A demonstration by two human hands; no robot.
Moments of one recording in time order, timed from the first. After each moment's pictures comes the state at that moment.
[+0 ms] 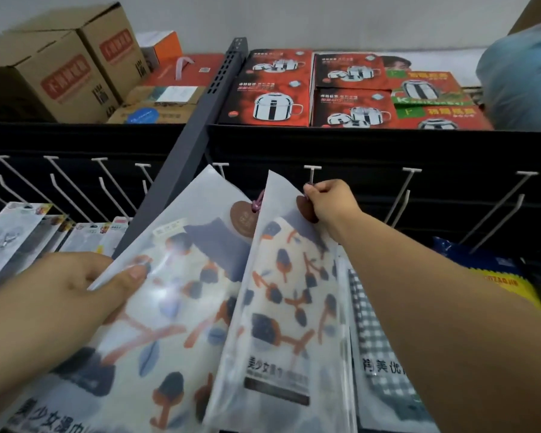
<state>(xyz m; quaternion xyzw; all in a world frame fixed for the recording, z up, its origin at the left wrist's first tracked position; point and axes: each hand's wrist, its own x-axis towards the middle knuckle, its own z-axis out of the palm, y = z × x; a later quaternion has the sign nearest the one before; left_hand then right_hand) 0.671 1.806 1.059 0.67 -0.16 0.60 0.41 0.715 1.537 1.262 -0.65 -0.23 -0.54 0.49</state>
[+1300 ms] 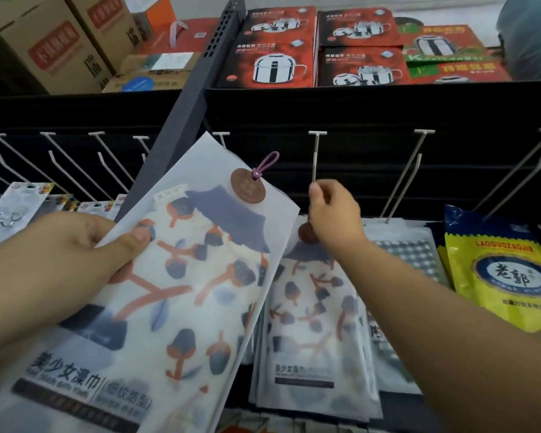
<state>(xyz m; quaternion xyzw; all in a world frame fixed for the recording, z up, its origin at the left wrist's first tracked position) 0.670 1.808 1.063 0.70 -0.15 0.53 0.46 0.739 1.528 1.191 -0.65 -0.24 -0.63 0.35</state>
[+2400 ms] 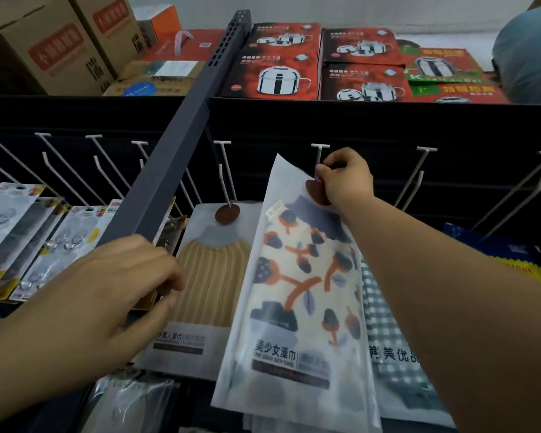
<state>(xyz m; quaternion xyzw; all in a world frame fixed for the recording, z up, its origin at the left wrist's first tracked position) 0.707 1.788 1.058 0.63 -0.31 0.71 0.00 0.715 1.526 1.260 -0.59 -0.25 -0.62 0.45</state>
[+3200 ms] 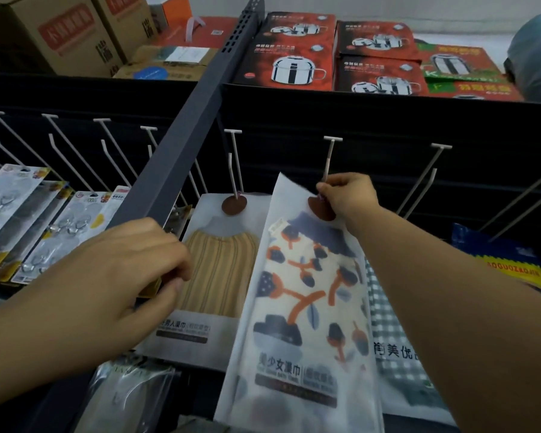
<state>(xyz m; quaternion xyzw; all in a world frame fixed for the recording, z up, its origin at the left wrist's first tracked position) 0.703 1.789 1.056 0.61 -0.35 0.71 0.00 0.745 1.521 1.252 -0.65 -0.19 -0.58 0.45</state>
